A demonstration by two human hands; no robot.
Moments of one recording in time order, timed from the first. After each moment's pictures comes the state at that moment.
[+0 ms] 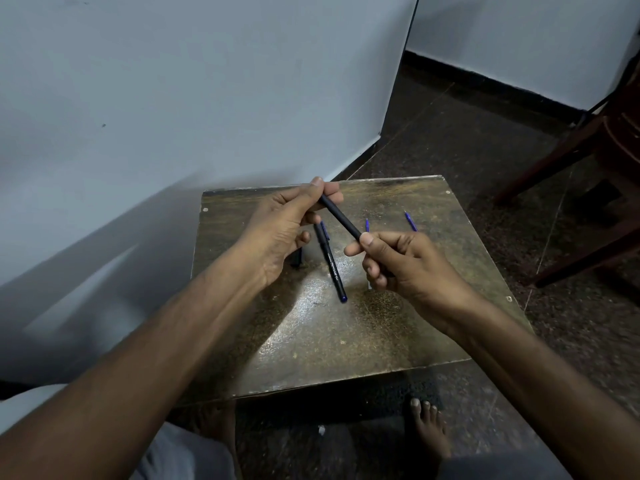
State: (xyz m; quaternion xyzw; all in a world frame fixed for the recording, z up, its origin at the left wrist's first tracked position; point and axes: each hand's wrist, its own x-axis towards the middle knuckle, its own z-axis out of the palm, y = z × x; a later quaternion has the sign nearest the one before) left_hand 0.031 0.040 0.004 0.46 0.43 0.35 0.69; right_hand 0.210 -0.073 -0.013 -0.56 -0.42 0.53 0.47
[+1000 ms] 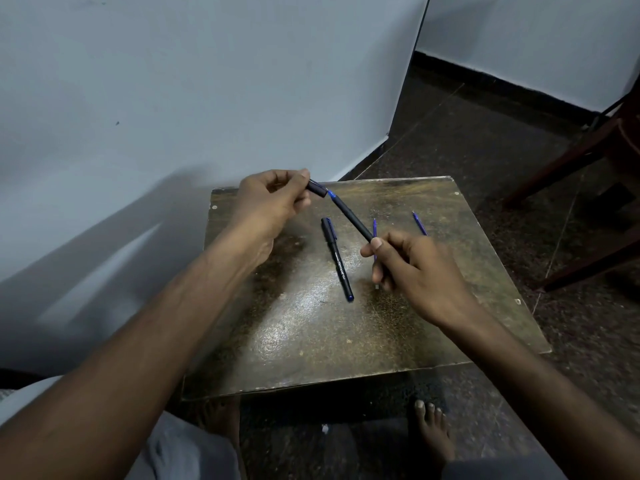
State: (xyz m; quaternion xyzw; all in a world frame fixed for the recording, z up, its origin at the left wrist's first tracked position) left_hand 0.017 0.074 -0.001 0.46 0.48 0.43 0.61; right_hand 0.207 -0.076 -0.012 -0.69 -0.54 0.30 0.37
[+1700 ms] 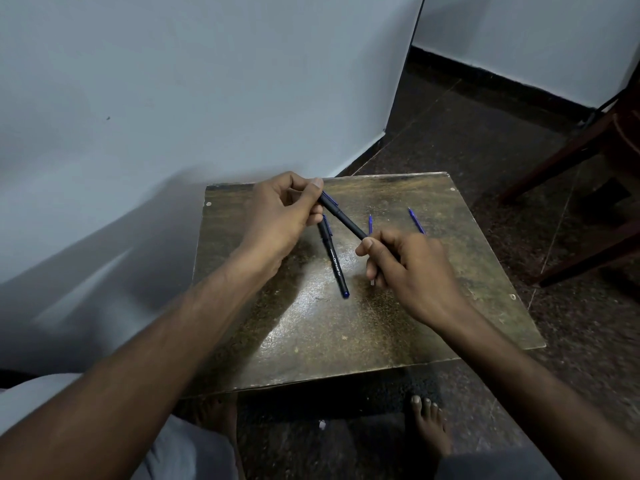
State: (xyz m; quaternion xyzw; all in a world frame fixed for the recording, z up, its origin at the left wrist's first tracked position) left_hand 0.029 0.050 -0.014 0.55 0.47 0.41 0.56; right_hand 0.201 -0.077 -0.010 -0.71 -0.57 0.24 0.36
